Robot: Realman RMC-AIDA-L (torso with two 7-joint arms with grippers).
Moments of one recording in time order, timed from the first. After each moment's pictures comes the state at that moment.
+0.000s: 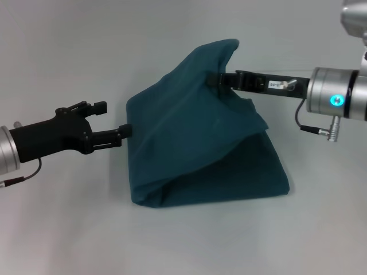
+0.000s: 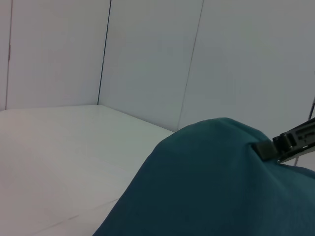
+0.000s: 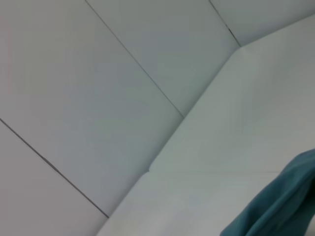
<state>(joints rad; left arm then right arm) -0.54 -2.11 0.49 0.71 2.01 1.47 -1.36 0.70 2.08 -1.02 -0.67 -1.69 -1.15 2.08</state>
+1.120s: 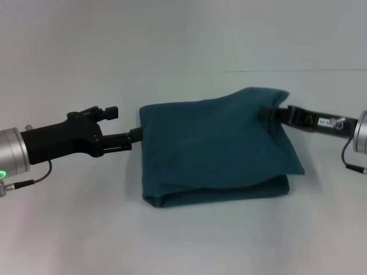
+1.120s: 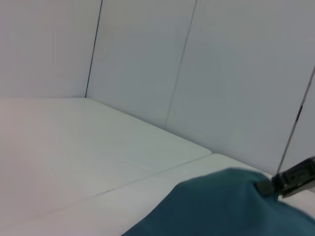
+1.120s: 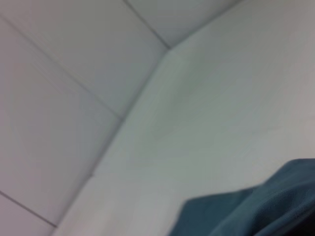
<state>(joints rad) -0.55 -2.12 0.51 0.70 2.01 1.48 -1.41 0.58 2.03 -0.94 -0.56 -1.70 -1.14 2.05</state>
